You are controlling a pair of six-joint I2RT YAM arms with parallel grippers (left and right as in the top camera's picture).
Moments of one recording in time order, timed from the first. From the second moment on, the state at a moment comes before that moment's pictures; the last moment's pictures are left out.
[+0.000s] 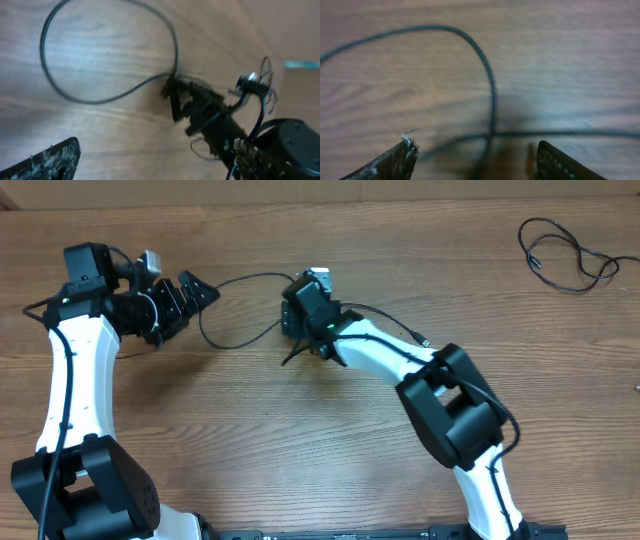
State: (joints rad) left arm 0.26 1.69 1.40 -0.88 0.65 -0.30; right arm 0.68 2.25 1.57 -0.18 0.24 0.58
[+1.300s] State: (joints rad) left arm 0.25 1.69 1.40 -1.00 0.62 -0.26; right arm 0.74 2.37 1.70 -0.23 0.32 0.67
